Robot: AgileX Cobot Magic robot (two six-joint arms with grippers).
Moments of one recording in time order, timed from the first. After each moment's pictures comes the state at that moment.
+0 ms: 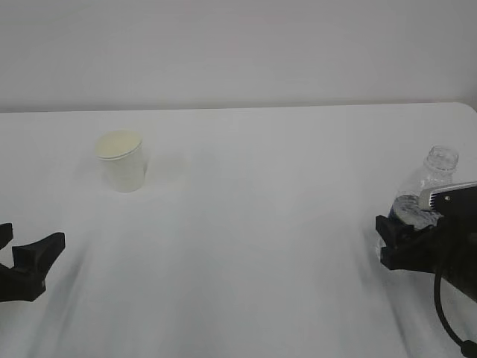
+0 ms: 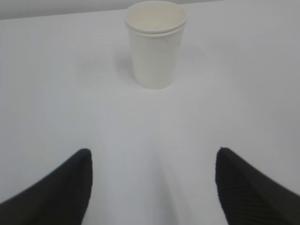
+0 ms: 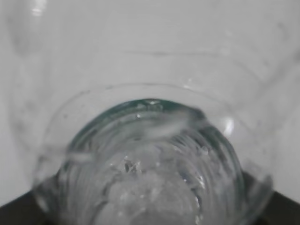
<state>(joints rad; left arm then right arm) -0.28 1.67 -0.08 -0.03 -1.14 -0.05 0.14 1.97 -0.31 -0.07 -1.13 -0.04</state>
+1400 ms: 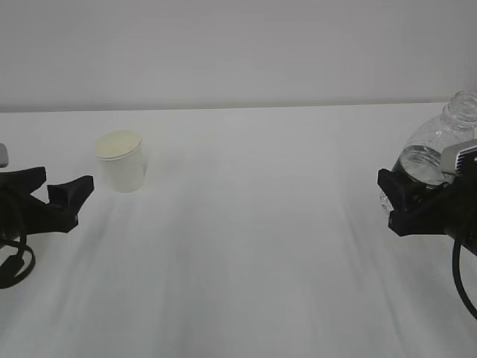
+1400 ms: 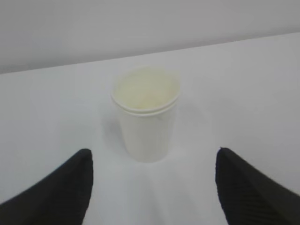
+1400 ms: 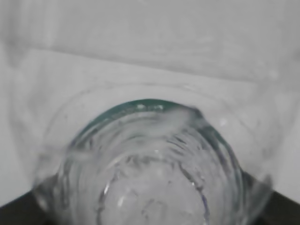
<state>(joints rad) -0.23 1.73 -0.33 0.06 -1.05 -0.06 0.14 1.68 -0.30 -0.16 -1.05 -0.06</state>
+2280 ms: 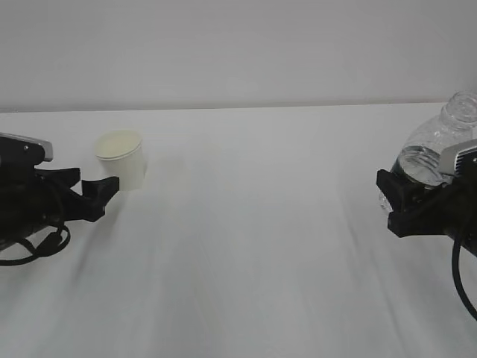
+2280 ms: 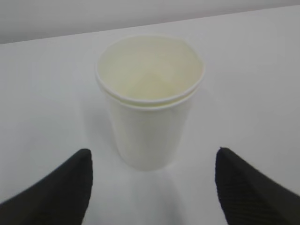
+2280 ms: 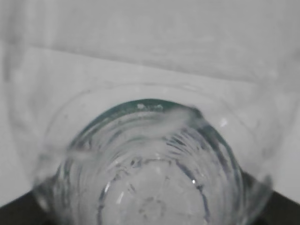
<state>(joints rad) -0.13 2.01 -0.58 0.28 -1.02 -0.15 0.14 1.68 -0.30 -0.17 -1.05 -0.06</state>
